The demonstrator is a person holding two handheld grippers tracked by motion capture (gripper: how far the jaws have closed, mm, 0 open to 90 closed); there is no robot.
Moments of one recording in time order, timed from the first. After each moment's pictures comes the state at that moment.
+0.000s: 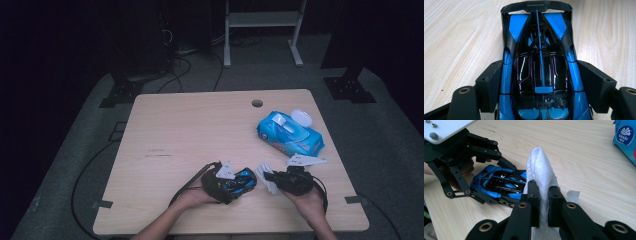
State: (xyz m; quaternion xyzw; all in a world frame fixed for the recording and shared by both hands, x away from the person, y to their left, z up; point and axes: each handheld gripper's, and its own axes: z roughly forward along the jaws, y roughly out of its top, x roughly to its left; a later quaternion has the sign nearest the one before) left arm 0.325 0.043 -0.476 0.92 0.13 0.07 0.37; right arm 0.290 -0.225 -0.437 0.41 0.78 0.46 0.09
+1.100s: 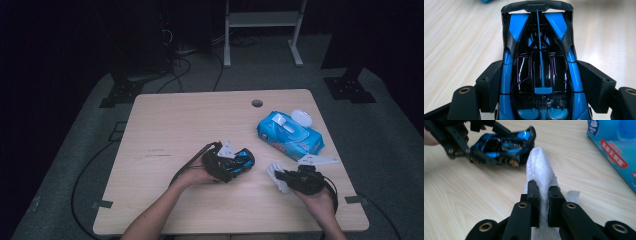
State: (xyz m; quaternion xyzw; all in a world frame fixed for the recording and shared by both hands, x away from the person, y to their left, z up) left arm 0.381 0.043 -0.451 0.92 0.13 0.11 0.35; right arm 0.292 -0.256 -0.444 0.44 0.77 0.45 0.10
